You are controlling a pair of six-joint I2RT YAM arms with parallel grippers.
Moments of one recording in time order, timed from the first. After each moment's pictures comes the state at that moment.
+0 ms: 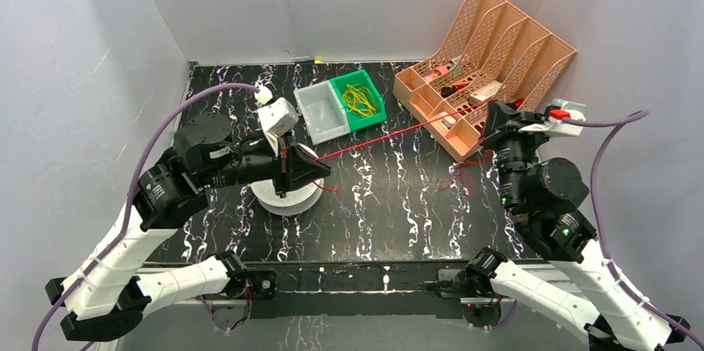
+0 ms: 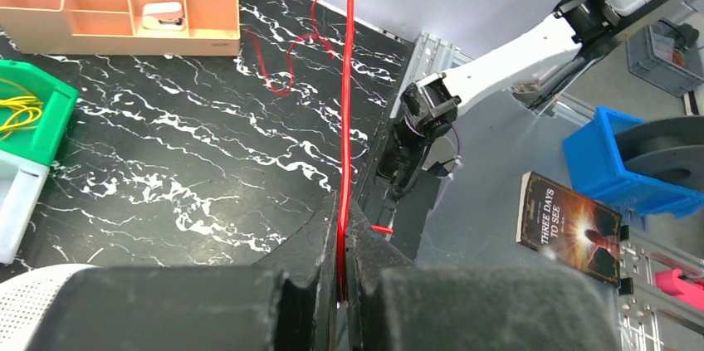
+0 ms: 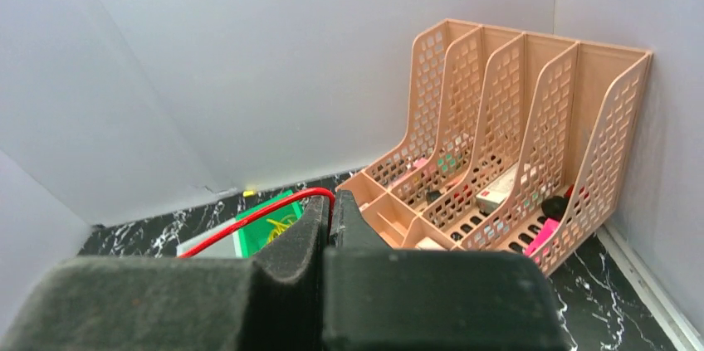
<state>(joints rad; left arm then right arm) -0.86 0.92 1.44 -0.75 0.40 -0.18 0.82 0.60 0.99 -0.12 0.85 0.10</state>
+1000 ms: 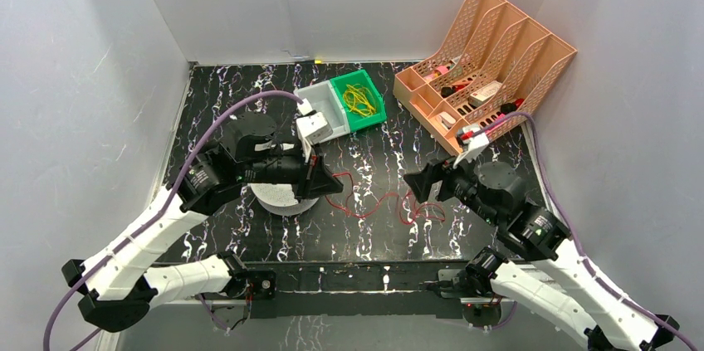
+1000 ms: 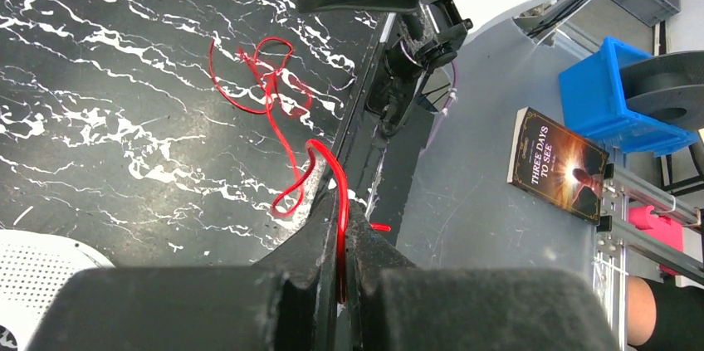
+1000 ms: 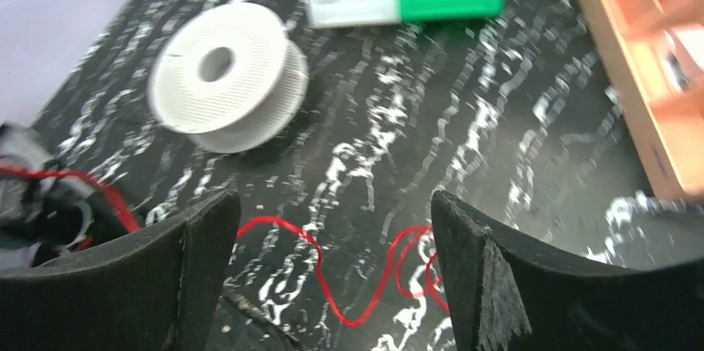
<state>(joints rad) -0.86 1.00 1.31 -0.75 0.51 -0.17 0.81 0.53 0.74 -0.52 0.19 0.38</state>
